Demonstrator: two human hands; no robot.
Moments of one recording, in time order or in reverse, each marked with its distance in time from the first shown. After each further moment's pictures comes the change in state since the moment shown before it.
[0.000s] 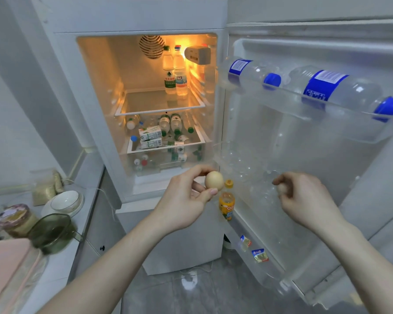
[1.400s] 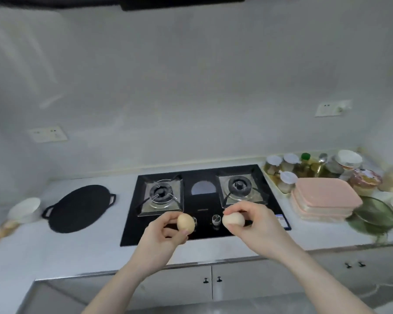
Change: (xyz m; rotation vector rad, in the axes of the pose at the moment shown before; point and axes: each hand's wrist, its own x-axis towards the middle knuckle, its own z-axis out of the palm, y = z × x) left_hand -0.562 0.032 -0.043 -0.049 1.592 -1.059; right_hand -0.331 -0.420 0.143 0.638 -1.460 -1.343
